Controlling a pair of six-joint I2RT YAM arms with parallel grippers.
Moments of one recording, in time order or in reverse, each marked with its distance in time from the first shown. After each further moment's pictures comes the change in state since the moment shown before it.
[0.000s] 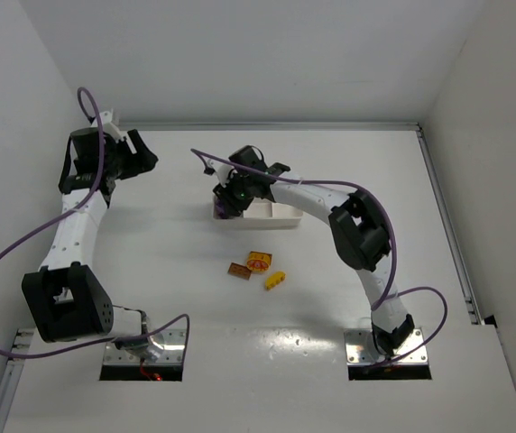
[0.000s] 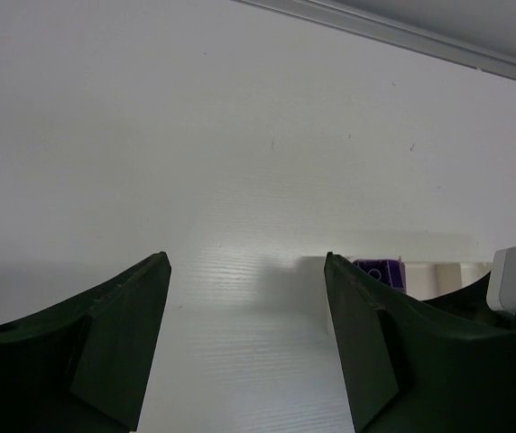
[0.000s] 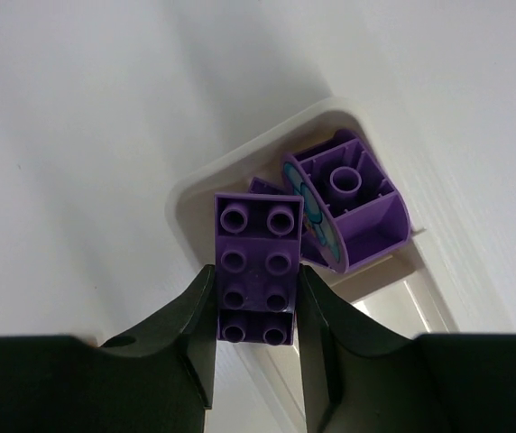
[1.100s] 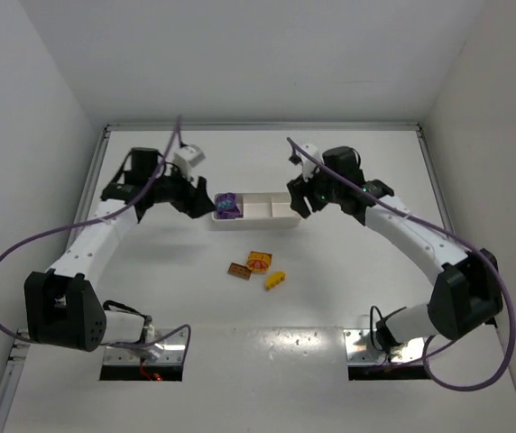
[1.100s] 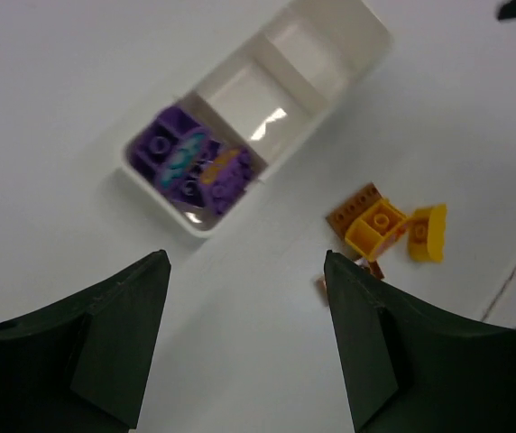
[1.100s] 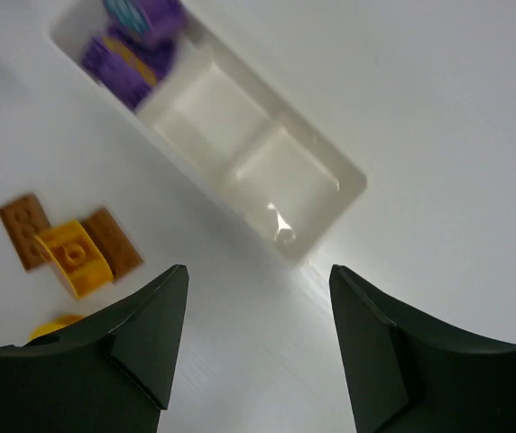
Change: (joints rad) left arm -0.259 -0.047 -0.101 -0.168 0.378 0.435; right arm -0.245 -0.739 -0.584 0.072 0.060 0.017
